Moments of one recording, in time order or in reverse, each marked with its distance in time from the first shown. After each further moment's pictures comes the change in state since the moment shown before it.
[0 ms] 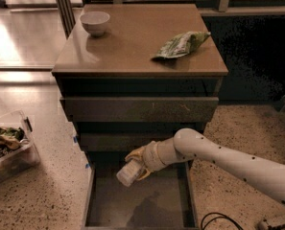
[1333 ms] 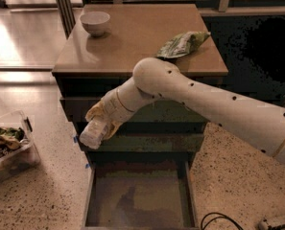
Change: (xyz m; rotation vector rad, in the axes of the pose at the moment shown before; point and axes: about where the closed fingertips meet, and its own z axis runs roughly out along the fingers) arm -0.134 -0.193 -0.057 -0.102 0.011 -0.311
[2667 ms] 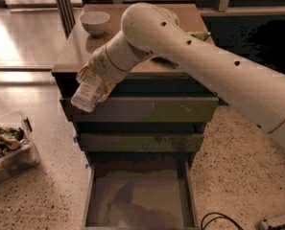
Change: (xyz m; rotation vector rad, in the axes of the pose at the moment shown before) arm 0.008 -0.104 -0.070 0.021 0.156 -0.155
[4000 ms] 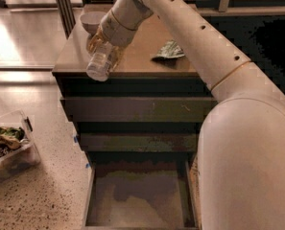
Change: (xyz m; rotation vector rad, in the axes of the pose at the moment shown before) arm 0.101 -0.026 -0.019 -0.143 -0.045 -0.040
